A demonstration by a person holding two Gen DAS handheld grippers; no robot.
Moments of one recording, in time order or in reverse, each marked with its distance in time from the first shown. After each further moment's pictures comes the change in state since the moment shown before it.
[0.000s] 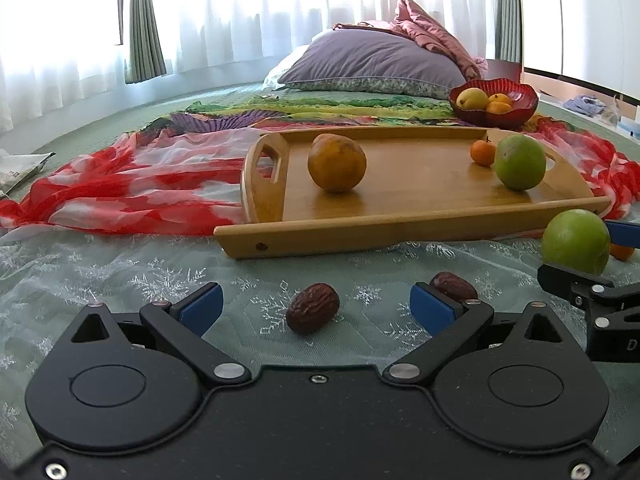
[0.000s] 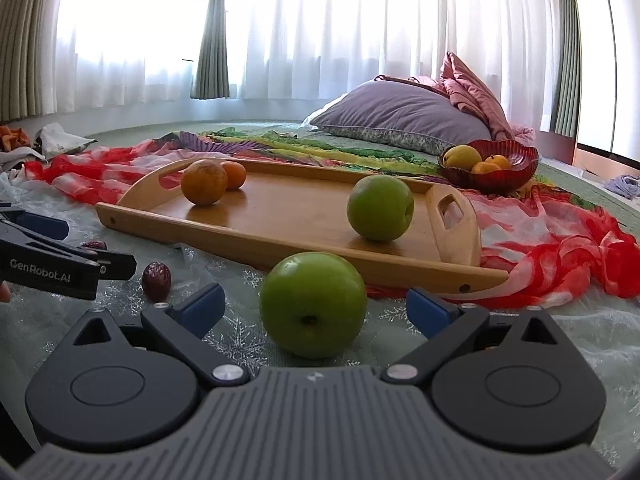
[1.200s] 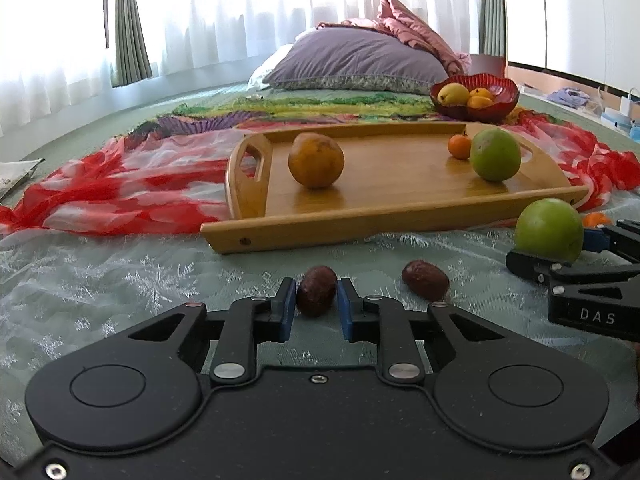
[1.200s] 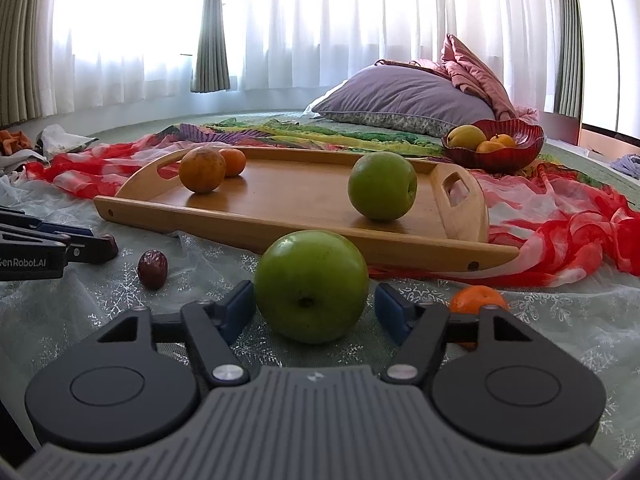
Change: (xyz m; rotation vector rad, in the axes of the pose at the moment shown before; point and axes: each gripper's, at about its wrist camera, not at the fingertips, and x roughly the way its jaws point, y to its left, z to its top) left arm -0.016 -0.008 -0.003 0.030 0.012 -0.036; right arm 0.008 -0.007 -0.006 0.034 0.034 0.025
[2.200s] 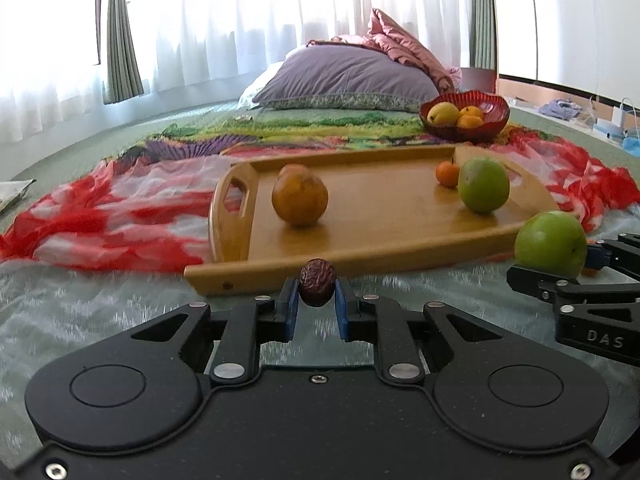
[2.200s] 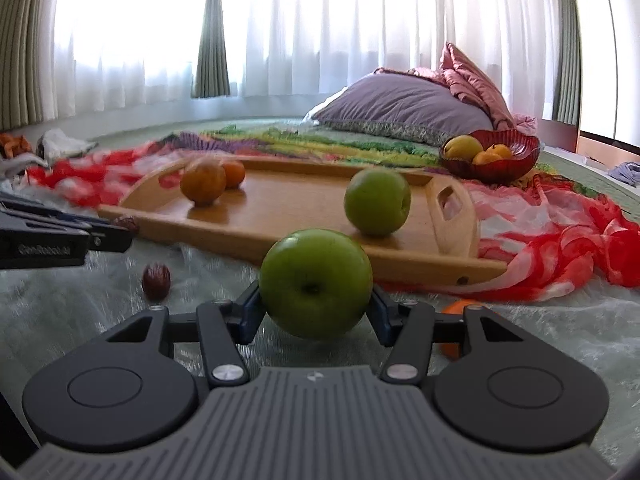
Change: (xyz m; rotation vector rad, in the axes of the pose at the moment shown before) left arm -0.001 -0.008 0.026 0.014 -0.063 -0.025; right arm -0.013 -0.003 0.009 0.002 -0.026 -0.001
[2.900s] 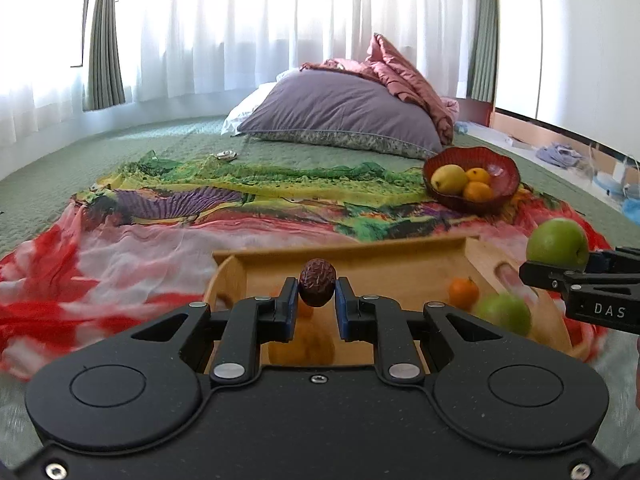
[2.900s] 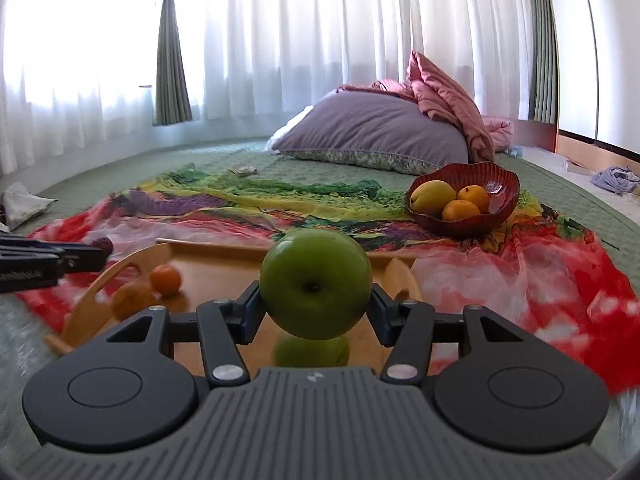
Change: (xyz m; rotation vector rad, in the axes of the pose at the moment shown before) left arm 0.067 0.031 0.130 -0.065 -0.008 -0.075; right arm 0.057 -0.053 0.117 0.076 0.016 -0.067
